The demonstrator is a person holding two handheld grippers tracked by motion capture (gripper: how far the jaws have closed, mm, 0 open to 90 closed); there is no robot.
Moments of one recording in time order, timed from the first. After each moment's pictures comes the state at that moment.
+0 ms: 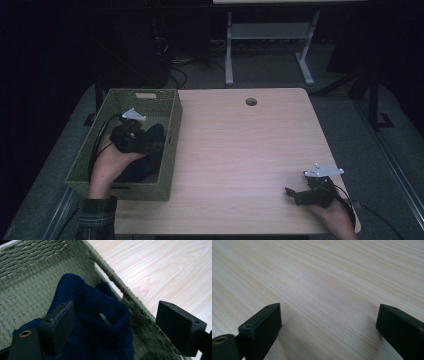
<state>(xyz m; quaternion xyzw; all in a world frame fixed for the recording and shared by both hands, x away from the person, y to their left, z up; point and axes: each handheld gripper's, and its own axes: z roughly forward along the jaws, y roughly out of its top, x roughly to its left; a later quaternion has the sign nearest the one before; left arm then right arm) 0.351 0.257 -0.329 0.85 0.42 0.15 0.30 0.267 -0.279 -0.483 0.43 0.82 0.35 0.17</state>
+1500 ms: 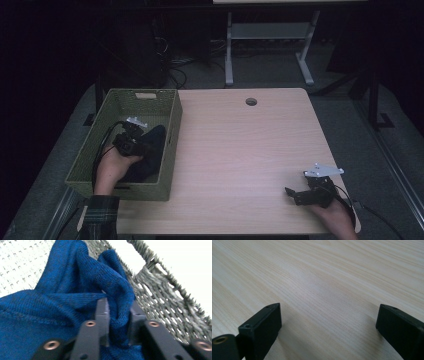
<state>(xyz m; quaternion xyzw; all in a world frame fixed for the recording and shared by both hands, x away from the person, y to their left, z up) 0.368 0.272 -0.369 0.86 0.44 0.08 0.25 0.267 -0.279 -0.483 0.43 0.82 0.35 0.17</state>
